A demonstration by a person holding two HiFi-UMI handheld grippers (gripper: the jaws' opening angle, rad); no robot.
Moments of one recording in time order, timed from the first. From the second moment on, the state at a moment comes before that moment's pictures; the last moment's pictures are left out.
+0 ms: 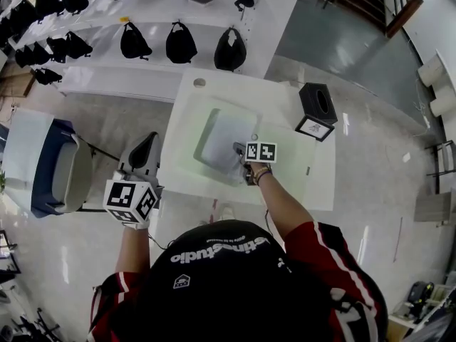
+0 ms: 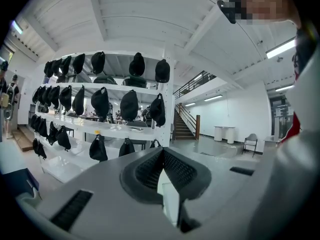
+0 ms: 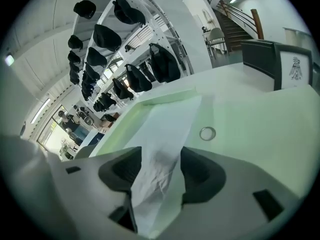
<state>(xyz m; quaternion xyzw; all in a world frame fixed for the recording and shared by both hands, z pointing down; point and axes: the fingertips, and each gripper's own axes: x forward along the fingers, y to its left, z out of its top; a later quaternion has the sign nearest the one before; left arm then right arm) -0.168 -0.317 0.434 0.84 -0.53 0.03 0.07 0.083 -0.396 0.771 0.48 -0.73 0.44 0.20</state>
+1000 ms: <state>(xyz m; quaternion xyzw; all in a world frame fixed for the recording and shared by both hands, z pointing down) -0.179 -0.312 0.432 0.84 -0.54 0.02 0.08 0.073 -0.397 0.776 0.46 -0.73 0.45 0.20</state>
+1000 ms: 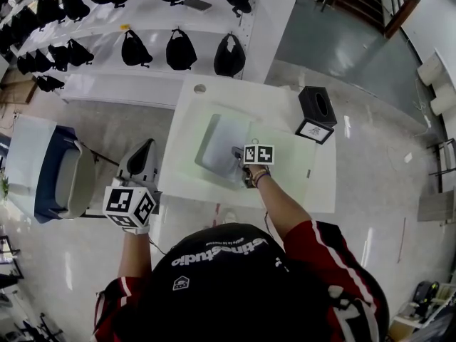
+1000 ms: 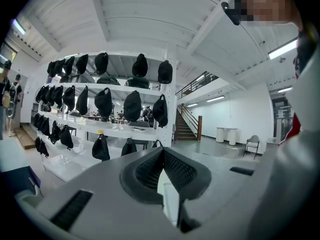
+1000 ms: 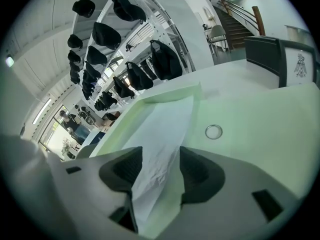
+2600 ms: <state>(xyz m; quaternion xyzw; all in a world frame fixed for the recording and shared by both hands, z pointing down) -0.123 -0.347 0.385 0.87 -0.49 0.00 0.04 0.157 -0.366 0.544 0.57 -0.80 0.17 0.10</state>
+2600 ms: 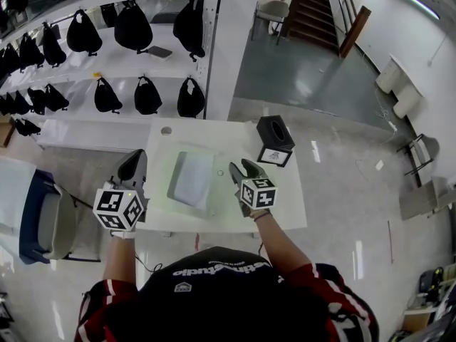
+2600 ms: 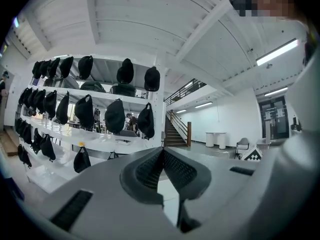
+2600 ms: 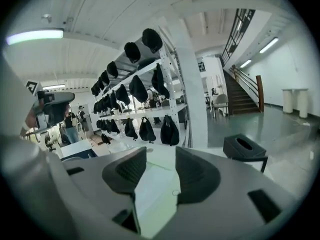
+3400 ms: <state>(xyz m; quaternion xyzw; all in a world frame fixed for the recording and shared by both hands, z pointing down) -0.143 -0.331 0.374 0.85 -0.52 -0.04 0.03 0.140 -0.342 0.407 0.57 -0.82 0.07 0.03</state>
